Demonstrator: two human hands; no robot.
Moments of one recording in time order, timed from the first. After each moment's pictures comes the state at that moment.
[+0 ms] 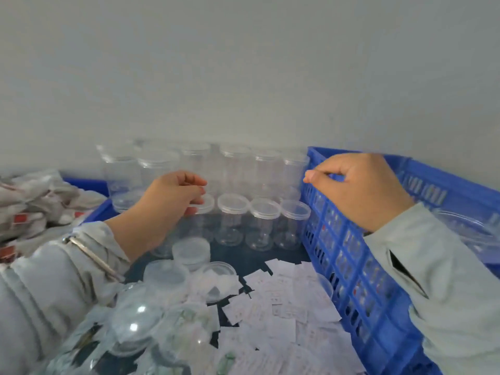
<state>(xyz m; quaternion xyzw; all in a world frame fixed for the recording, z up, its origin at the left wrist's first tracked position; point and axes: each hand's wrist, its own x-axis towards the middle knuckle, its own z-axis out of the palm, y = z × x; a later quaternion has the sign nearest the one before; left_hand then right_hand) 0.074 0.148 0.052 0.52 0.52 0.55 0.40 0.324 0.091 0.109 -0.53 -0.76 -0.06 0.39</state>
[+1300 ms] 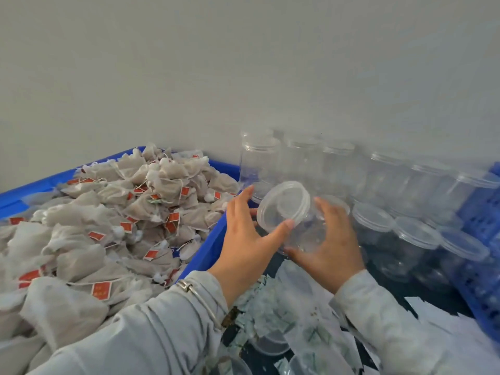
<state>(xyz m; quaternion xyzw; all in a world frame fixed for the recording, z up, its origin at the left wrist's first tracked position) -0.043 0.118 -0.042 0.52 0.53 0.62 0.25 0.106 0.175 -0.046 -0.41 -0.80 0.06 0.44</state>
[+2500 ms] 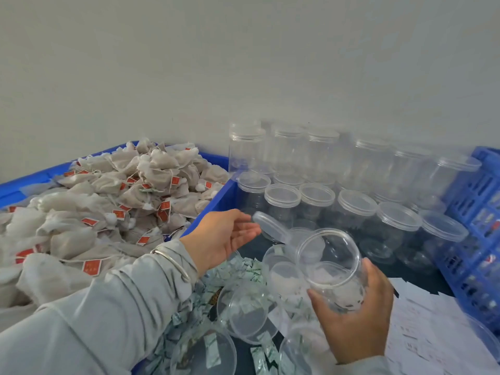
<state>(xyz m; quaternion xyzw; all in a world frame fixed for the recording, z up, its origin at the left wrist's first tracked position) -0.052 0.114 -0.026 0.21 0.52 0.58 0.59 0.167 0.105 -0.128 -0.52 -0.65 0.04 0.55</state>
